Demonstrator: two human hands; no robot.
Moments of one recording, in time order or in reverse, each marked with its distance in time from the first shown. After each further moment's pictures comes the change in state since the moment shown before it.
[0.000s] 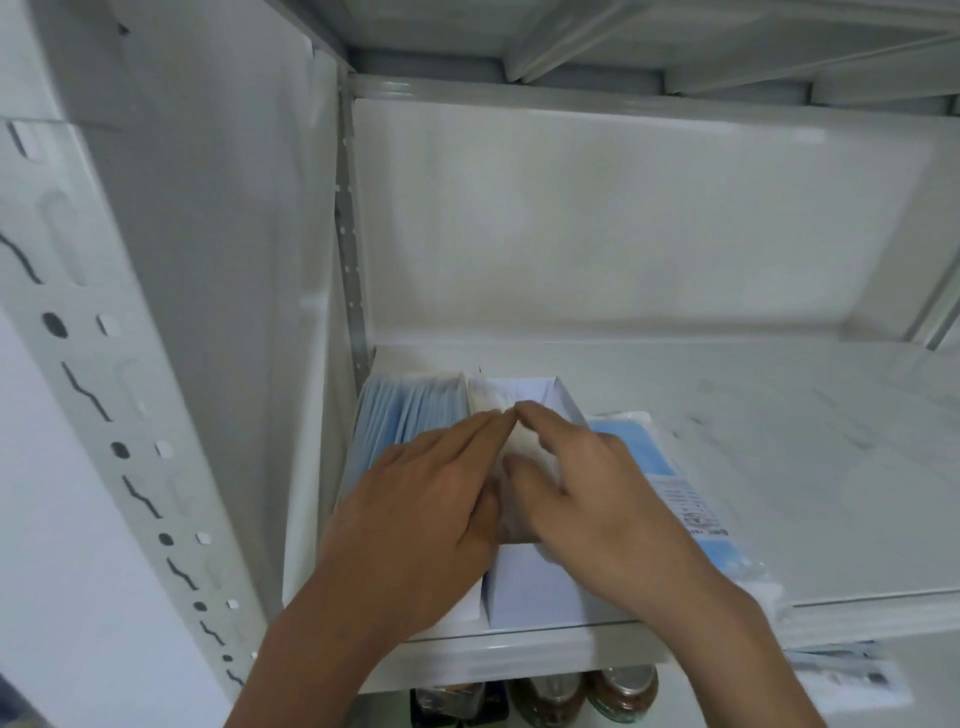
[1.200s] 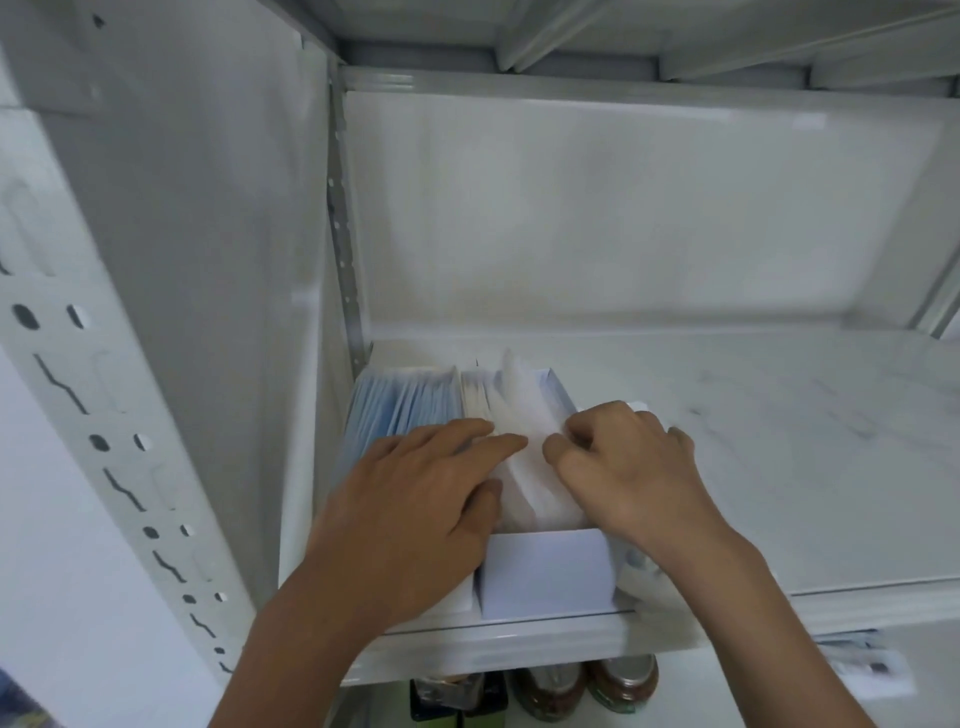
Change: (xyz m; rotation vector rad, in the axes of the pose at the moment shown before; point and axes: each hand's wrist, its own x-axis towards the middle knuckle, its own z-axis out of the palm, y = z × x) left_hand 0.003 0.000 0.001 0.080 -0.081 -0.010; right_hand 0.018 0.027 -0.016 -0.347 0.064 0.314
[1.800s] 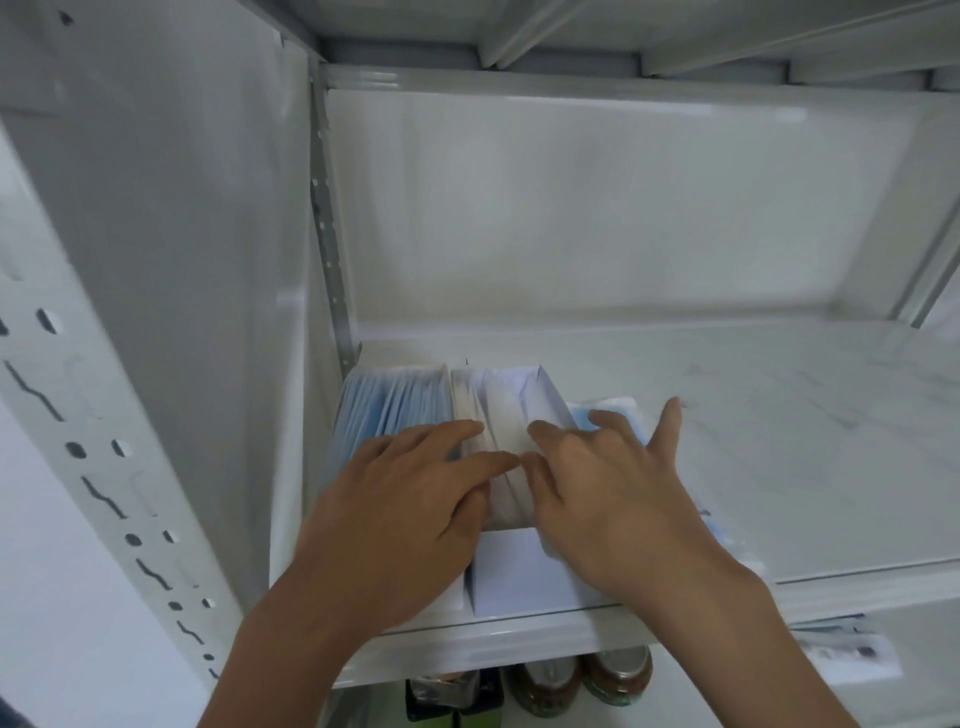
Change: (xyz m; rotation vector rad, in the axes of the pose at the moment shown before) left_hand -0.001 0.000 0.001 0.075 -0.028 0.033; right_hand -0.030 -0.014 -0.004 -0.383 -0.087 -0.133
